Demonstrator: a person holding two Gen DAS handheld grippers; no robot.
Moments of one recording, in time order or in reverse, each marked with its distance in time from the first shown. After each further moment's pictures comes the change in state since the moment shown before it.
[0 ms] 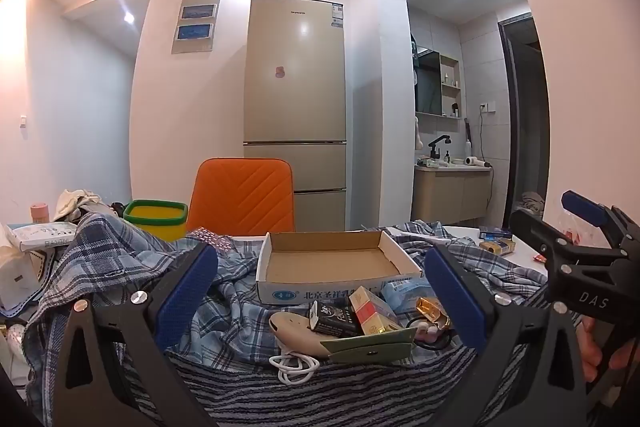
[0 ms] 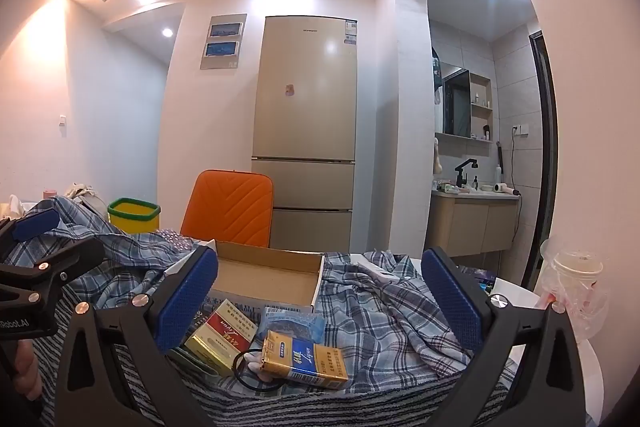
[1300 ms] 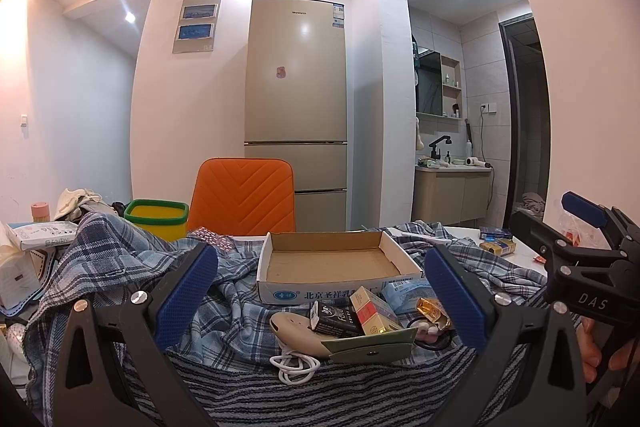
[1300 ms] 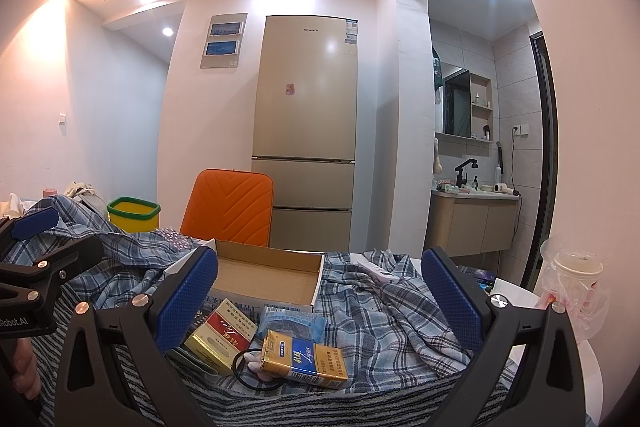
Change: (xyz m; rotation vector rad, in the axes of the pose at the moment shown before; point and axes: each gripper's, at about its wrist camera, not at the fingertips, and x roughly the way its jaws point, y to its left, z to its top) left arm 0.000 0.000 0.002 0.011 0.005 0.003; right arm 0.000 0.000 -0.001 -0.003 -0.003 0.000
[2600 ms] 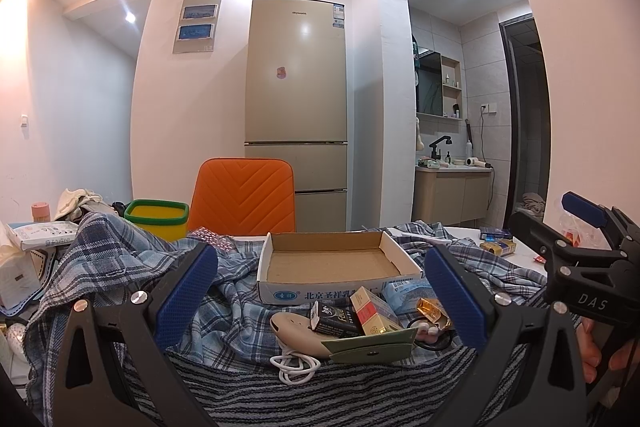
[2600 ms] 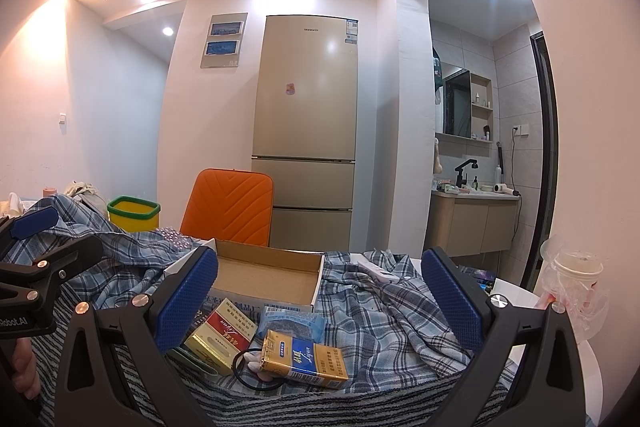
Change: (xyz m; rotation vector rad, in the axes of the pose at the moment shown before) left arm -0.001 0.000 0.001 0.001 0.000 0.001; right arm 0.000 0.000 0.000 -0.001 0.000 0.000
